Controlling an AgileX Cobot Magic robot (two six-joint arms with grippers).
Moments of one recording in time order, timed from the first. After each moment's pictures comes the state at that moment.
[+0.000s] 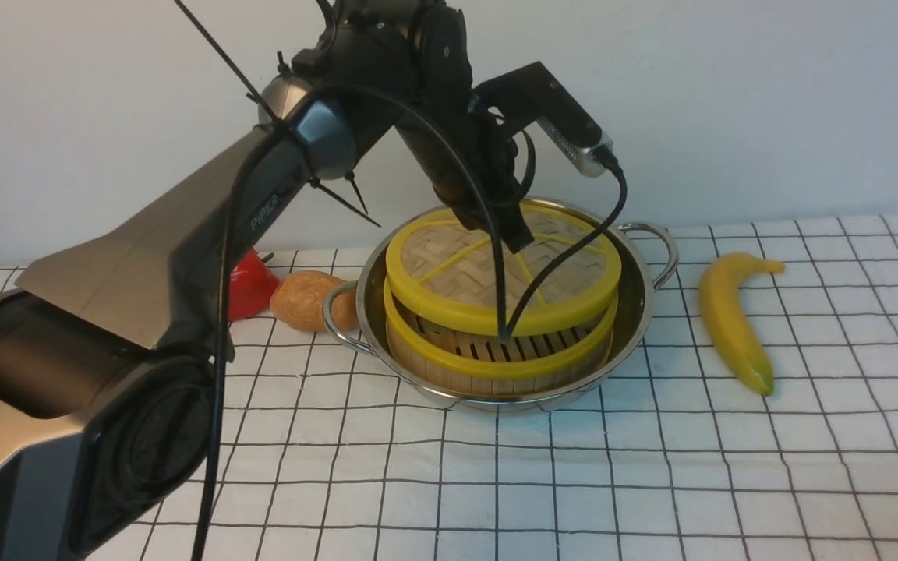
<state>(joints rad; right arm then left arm) -0.02 0.00 0.01 0.04 0.30 0.15 -0.47 2.32 -2.29 -0.06 1.17 0.61</state>
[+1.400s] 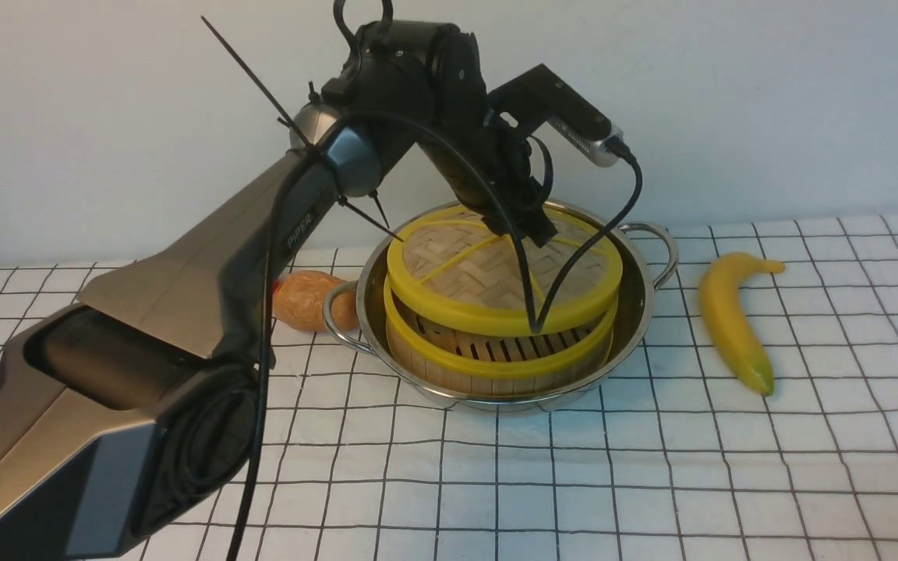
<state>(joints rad) -0.02 0.00 0.01 0.04 0.30 0.15 -0.47 2.43 -2.41 -0.09 1.10 0.53</state>
